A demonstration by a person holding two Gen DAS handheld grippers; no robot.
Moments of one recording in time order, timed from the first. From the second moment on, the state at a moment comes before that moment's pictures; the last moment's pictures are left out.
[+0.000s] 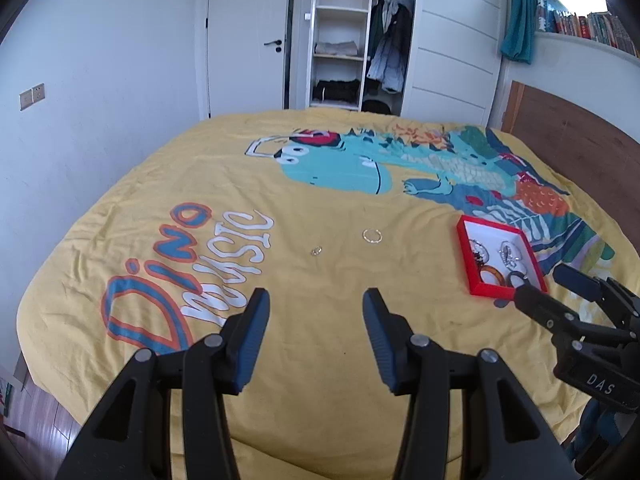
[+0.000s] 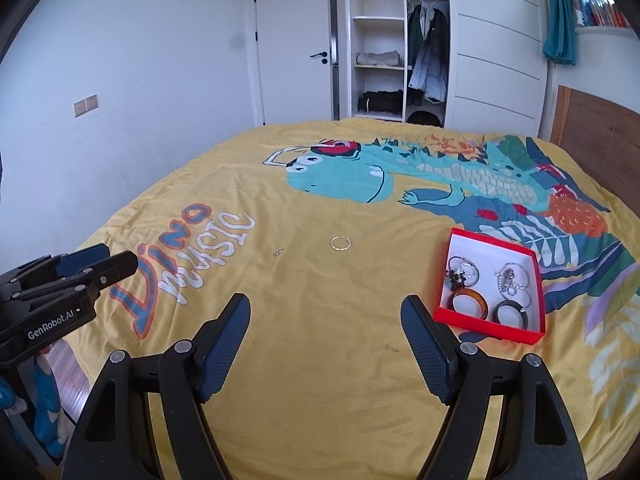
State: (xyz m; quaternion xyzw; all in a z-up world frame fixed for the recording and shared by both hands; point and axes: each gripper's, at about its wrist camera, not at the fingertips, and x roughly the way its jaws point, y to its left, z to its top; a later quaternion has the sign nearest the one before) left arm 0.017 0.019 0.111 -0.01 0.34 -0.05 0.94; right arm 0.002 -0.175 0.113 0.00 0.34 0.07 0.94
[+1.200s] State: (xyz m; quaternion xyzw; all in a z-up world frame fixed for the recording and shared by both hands) left arm 0.275 0.022 -0.060 -0.08 0.49 -0.10 0.86; right arm 0.270 -0.183 -0.058 0.01 0.46 0.11 0.88
